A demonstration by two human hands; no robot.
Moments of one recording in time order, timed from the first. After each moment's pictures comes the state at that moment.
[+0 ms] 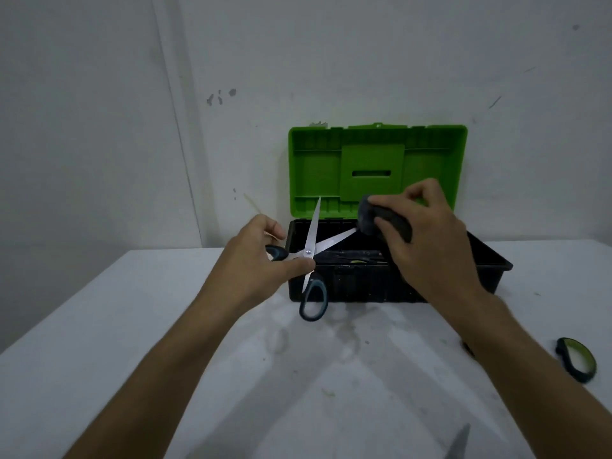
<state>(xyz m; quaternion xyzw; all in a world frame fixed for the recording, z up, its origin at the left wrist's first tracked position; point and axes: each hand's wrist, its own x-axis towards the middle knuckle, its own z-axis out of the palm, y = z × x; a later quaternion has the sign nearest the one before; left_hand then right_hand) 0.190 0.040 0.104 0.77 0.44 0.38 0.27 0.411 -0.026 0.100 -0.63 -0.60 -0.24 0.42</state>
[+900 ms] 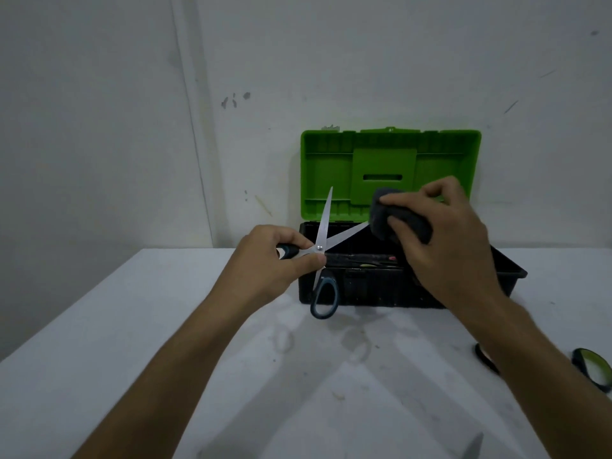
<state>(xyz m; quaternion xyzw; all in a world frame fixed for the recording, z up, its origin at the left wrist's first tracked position) 0.187 0.049 0.102 0.78 0.39 0.40 0.27 0.404 -0.032 0.107 -0.60 -0.60 -0.25 0.47</state>
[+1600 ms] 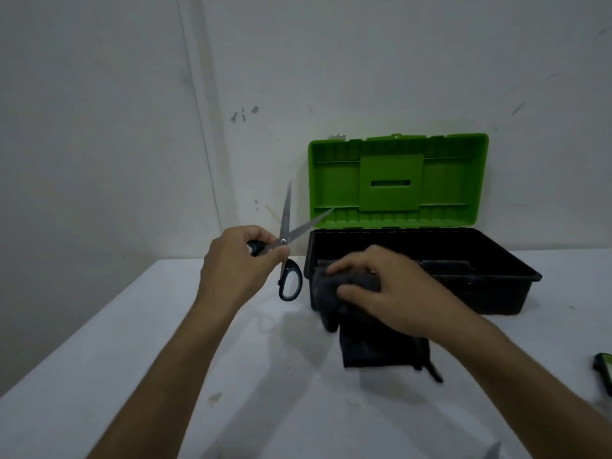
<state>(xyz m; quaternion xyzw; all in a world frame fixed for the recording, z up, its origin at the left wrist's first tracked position) 0.159 0.067 0.106 0.72 0.49 0.46 0.19 0.359 -0.029 0.097 -0.64 -0.71 0.06 0.30</state>
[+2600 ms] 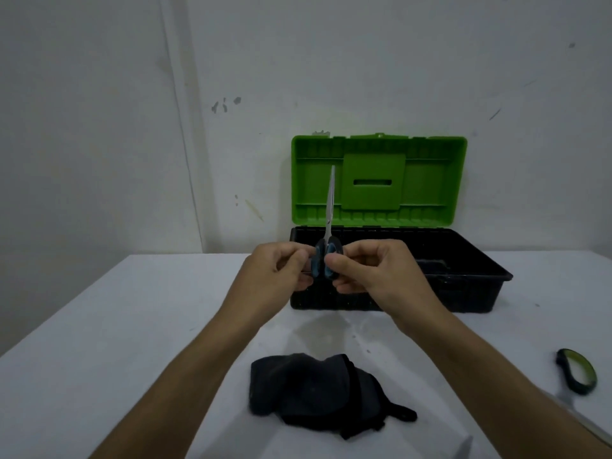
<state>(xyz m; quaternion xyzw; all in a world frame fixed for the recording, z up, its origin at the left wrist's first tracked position) 0.204 0.045 0.087 0.73 0.36 0.42 0.40 0.364 -0.020 0.087 -0.53 -0.53 0.28 0.59</state>
